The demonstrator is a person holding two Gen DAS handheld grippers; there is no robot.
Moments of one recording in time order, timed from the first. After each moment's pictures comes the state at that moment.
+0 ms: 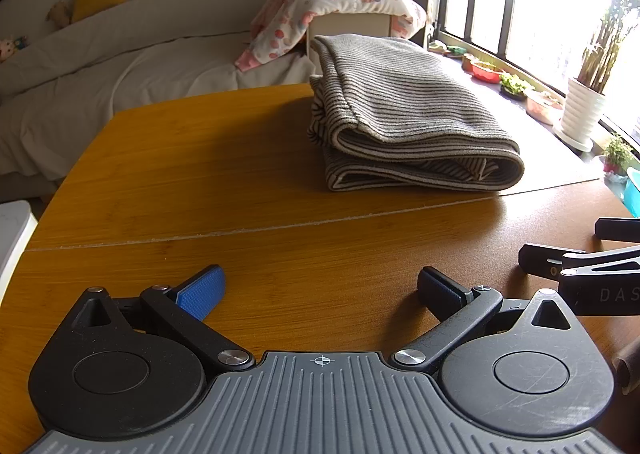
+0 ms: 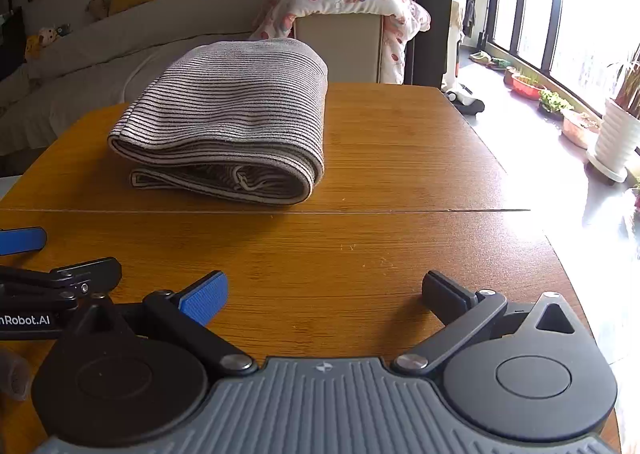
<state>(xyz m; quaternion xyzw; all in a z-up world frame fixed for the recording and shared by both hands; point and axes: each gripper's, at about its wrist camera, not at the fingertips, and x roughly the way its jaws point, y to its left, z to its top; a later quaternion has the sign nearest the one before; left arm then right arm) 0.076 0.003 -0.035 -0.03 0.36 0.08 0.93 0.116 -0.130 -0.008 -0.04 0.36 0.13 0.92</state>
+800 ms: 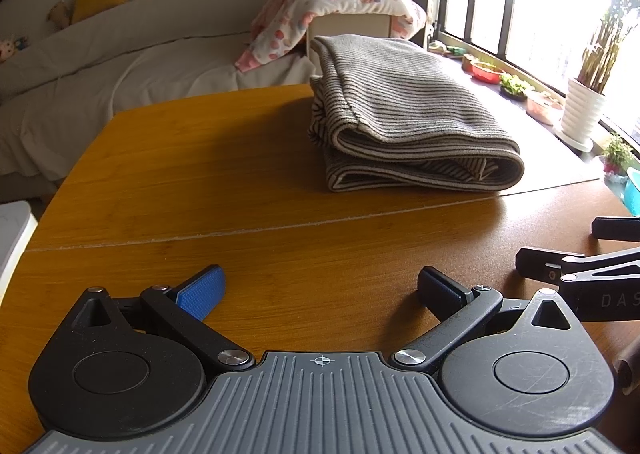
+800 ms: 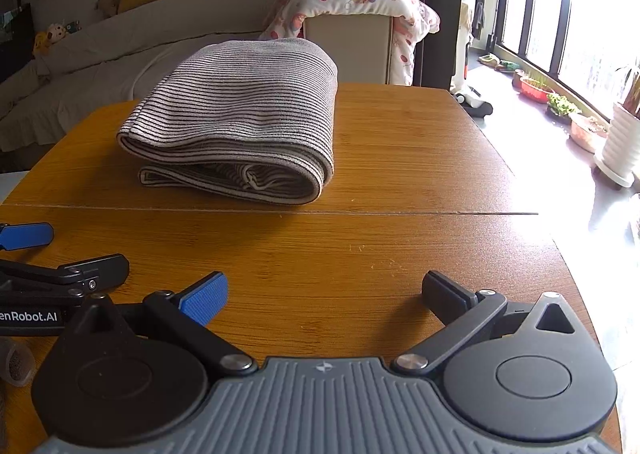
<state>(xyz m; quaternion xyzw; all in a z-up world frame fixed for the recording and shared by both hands) 0.077 0.003 -0.036 -0.03 0.36 0.08 0.93 0.115 -0.130 -0.010 -0.04 0.36 0.14 0.92</state>
